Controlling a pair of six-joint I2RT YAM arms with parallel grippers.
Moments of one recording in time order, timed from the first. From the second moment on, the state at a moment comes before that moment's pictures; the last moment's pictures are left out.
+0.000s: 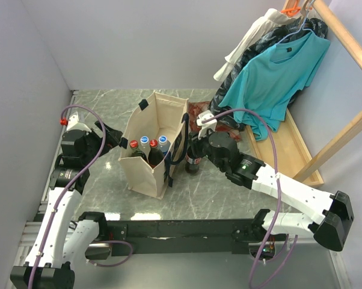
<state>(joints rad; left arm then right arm) -0.06 0.76 0.78 -0.39 0.08 -0.65 0.89 1.11 0.91 -0.08 0.34 0.09</state>
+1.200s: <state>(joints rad) -0.06 0.76 0.78 -0.39 0.05 -0.65 0.89 1.25 0.90 0.11 0.32 0.05</state>
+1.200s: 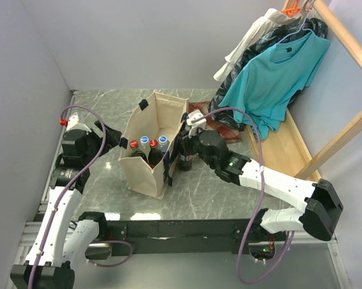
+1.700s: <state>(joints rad) -0.06 0.77 0.78 -0.39 0.04 -0.65 0.89 1.30 0.90 0.18 0.31 0.05</state>
